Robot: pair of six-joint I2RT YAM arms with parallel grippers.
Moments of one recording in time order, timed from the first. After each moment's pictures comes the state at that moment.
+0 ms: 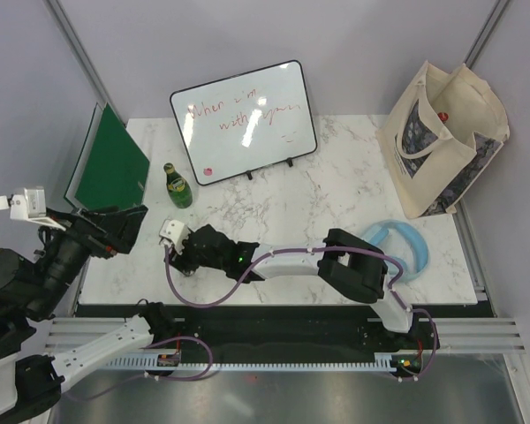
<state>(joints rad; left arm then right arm) -0.87 0.53 1.51 -0.97 -0.53 -0.50 1.25 2.13 1.48 0.38 0.03 -0.09</state>
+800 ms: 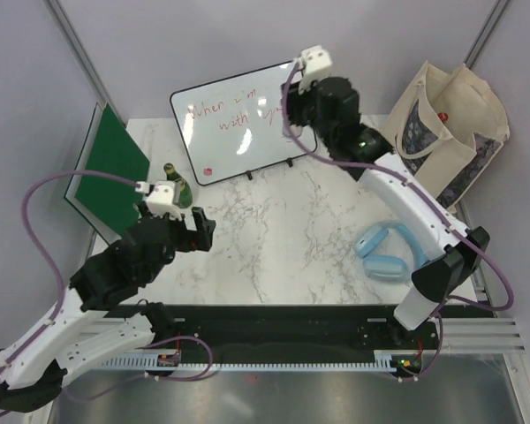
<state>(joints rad) -0.87 0.62 1.04 -0.79 -0.54 -0.43 0.68 1.66 1.78 -0.24 0.25 -0.04</state>
